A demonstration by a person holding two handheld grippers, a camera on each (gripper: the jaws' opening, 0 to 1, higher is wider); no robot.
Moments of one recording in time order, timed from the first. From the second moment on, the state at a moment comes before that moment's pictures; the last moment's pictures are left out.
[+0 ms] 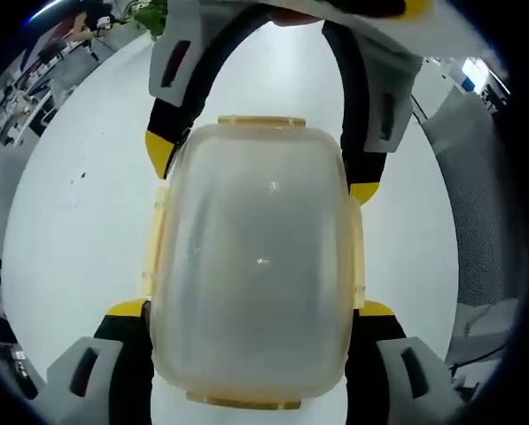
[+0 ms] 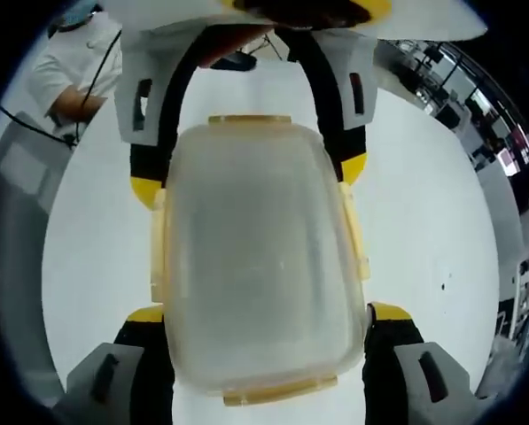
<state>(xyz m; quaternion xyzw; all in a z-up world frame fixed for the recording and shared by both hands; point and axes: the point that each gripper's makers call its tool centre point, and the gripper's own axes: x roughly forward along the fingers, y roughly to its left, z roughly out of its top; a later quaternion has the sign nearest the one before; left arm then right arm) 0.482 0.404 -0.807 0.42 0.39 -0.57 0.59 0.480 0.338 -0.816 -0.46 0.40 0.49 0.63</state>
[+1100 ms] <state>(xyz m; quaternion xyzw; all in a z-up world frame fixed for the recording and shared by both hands) 0.512 0.396 -0.807 0.43 0.38 -0.58 0.58 0.507 0.339 -0.811 -0.43 0.39 0.48 0.65</state>
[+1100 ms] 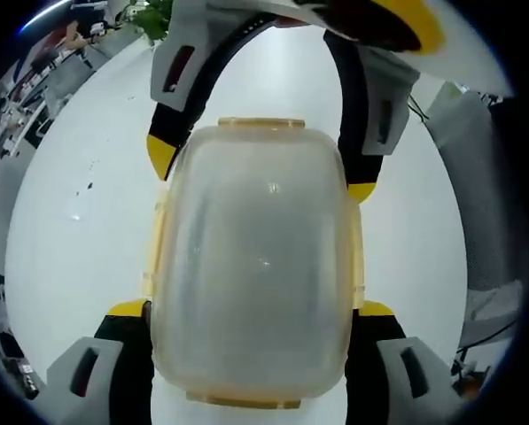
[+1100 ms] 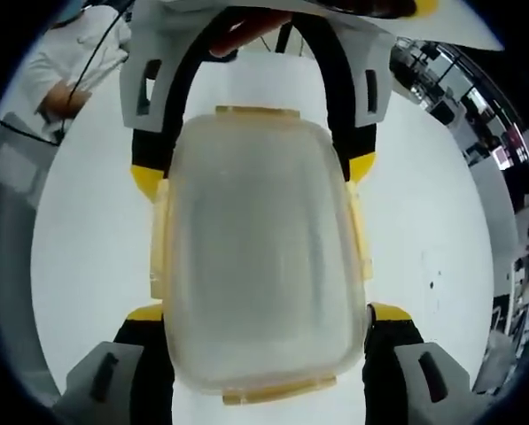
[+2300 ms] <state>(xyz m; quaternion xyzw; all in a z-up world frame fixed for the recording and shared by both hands) 0.512 0.398 -0.751 0.14 0.24 -0.52 0.81 0.511 0.350 -0.755 -0.18 0.22 0.47 0.84</state>
